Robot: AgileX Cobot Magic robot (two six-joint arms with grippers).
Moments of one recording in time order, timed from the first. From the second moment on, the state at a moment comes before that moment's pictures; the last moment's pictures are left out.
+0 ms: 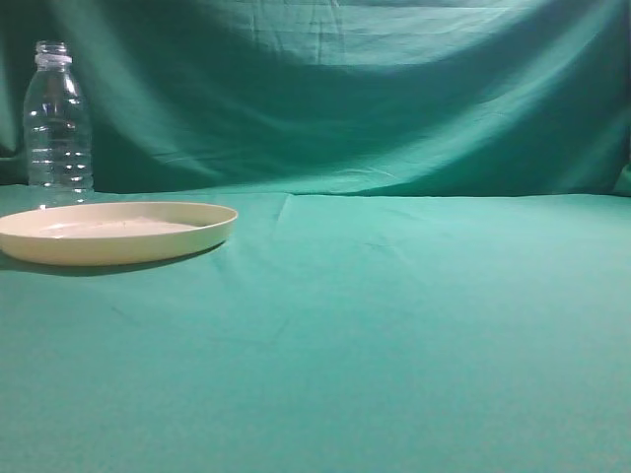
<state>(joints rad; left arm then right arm) 0.00 -0.02 0.02 -0.05 0.35 0.33 0.13 -0.01 0.03 -0.02 0.38 -0.02</state>
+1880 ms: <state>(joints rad) 0.00 -0.02 0.02 -0.05 0.35 0.33 0.13 0.89 -0.65 0.58 0.66 -0.44</state>
